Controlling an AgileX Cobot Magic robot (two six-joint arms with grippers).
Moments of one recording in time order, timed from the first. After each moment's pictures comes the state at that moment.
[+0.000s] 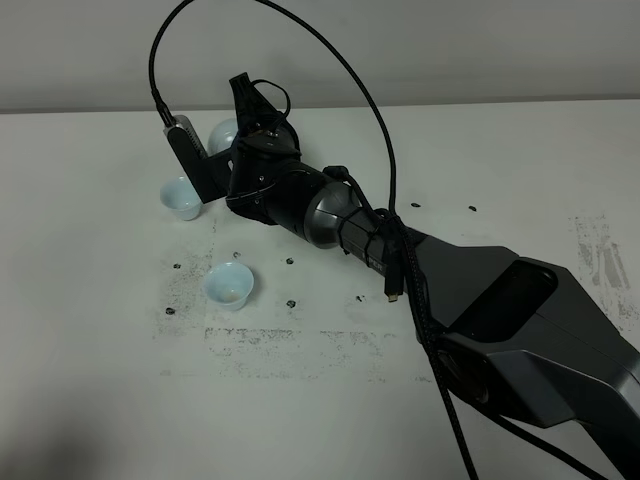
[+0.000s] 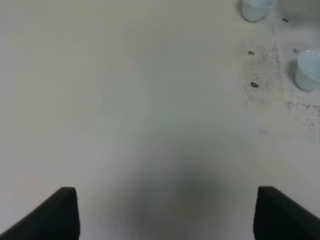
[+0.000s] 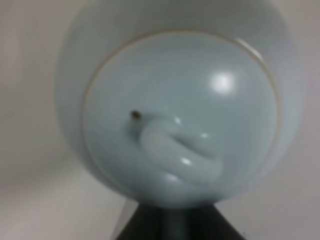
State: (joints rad) left arm 0.07 0.00 -0.46 -0.04 1.07 -0.04; right arm 0.76 2.69 -2.42 -1.00 0.76 -0.66
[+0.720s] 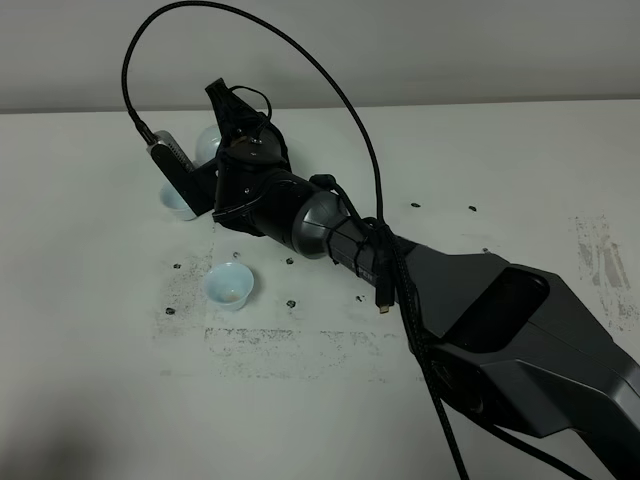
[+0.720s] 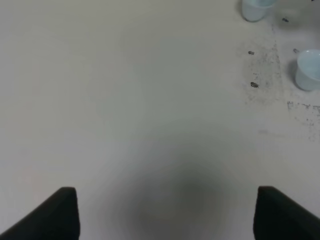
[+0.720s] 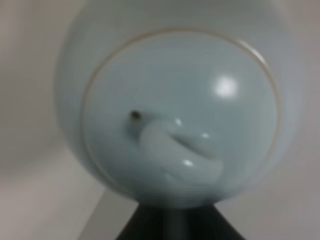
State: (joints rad) left arm 0.07 0.00 -0.46 -0.04 1.07 -0.04; right arm 0.79 2.69 -2.42 -1.06 0.76 -0.73
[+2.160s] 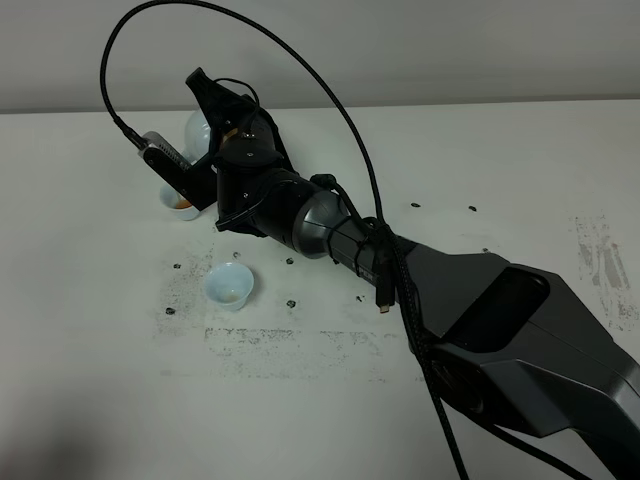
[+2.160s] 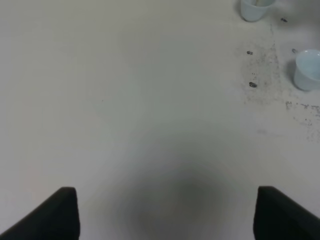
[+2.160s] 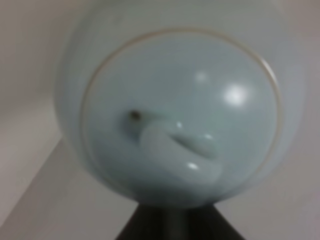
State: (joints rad) left arm 0.07 0.00 -0.46 -0.04 1.07 -0.04; right arm 0.79 2.69 -2.42 -1.21 0.67 -0.76
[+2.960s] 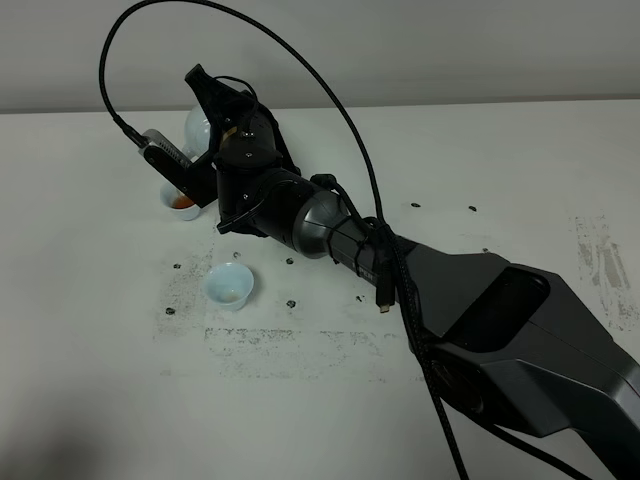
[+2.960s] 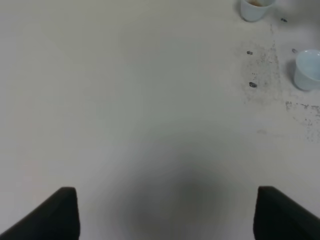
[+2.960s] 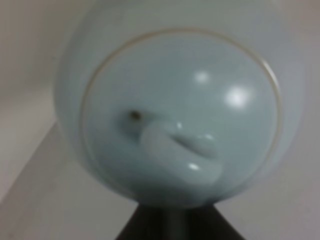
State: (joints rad) left arm 0.07 0.00 -0.46 -0.04 1.07 -0.04; right arm 0.79 2.69 -2.42 -1.26 0.67 -0.73
